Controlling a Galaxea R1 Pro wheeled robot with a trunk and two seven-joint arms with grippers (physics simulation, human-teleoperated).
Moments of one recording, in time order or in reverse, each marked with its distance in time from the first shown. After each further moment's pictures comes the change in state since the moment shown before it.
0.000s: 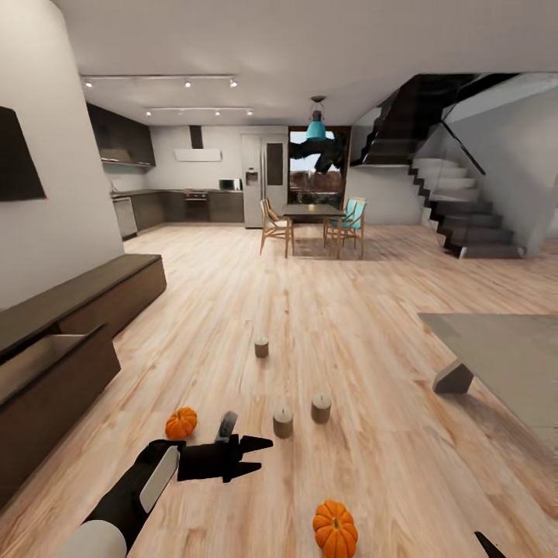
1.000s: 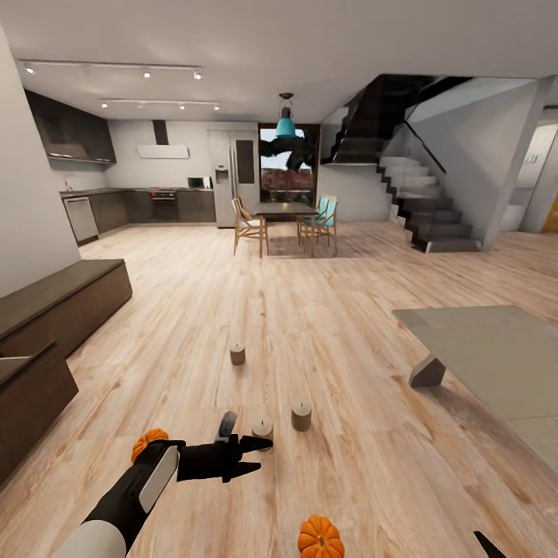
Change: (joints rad) left arm 0.000 0.002 0.000 0.000 0.000 0.000 0.000; right arm 0.000 0.000 0.003 -0.001 -0.005 0.021 0.002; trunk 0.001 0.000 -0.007
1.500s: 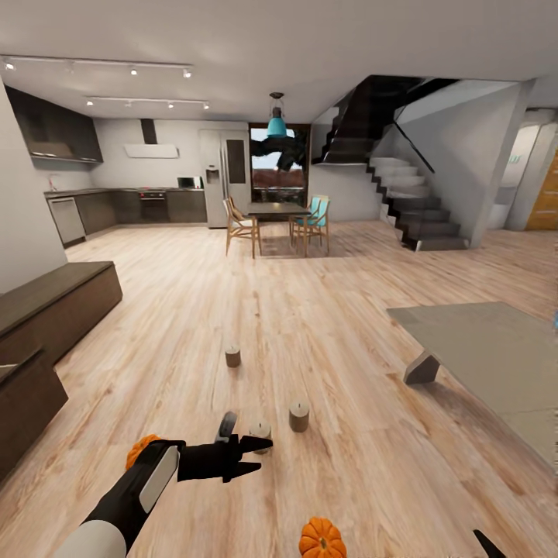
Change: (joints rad) left arm 0.000 -0.001 0.000 0.000 0.000 0.000 0.000; right arm 0.000 0.000 0.002 -0.005 0.007 -0.012 0.009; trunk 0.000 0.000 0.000
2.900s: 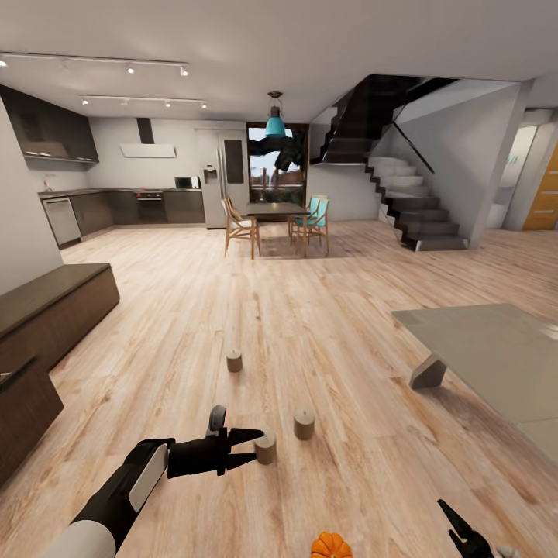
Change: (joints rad) left arm 0.002 0.038 0.011 -0.008 0.014 -0.005 -0.127; right arm -0.008 0.039 0.089 -0.170 0.043 -0.054 -0.054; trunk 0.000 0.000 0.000
